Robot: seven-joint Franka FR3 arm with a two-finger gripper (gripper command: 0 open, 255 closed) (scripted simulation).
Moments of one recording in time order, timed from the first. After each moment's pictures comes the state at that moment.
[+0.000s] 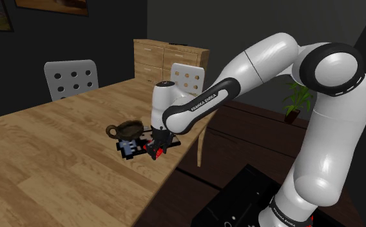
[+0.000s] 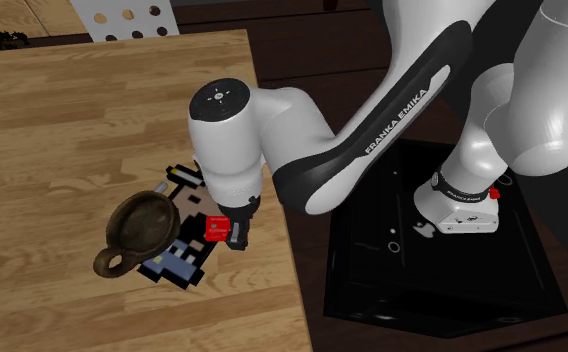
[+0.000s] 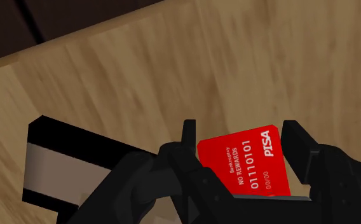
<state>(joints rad) 0.11 0.16 0.35 -2.20 -0.10 2.37 0.44</state>
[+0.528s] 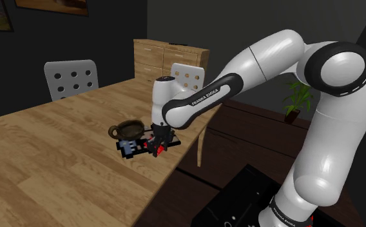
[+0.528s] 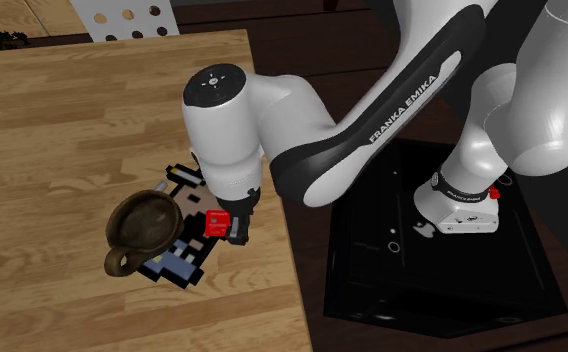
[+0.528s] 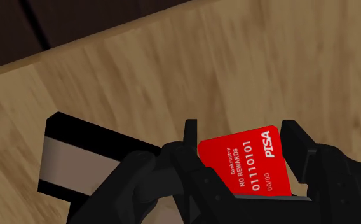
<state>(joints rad) 0.10 0.13 0.36 -2.18 -0.07 2.31 0.42</state>
